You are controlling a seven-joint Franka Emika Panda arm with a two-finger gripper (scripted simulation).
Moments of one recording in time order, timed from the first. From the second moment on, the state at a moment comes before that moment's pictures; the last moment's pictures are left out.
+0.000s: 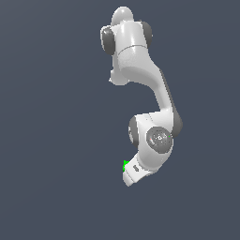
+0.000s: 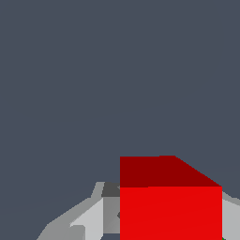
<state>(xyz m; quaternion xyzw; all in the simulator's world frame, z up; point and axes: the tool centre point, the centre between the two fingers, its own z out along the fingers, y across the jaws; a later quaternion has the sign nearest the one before) 0.144 0.102 0.045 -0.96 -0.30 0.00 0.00</state>
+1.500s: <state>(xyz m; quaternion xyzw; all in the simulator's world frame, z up) 0.135 0.082 0.101 -0.96 -0.30 0.00 0.00</state>
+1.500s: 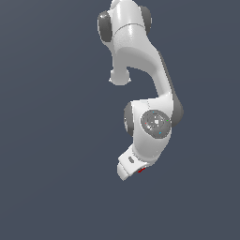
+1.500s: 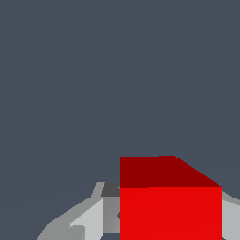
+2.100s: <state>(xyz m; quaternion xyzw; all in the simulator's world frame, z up) 0.117 0.037 0.061 -0.96 -0.29 0.00 0.00</state>
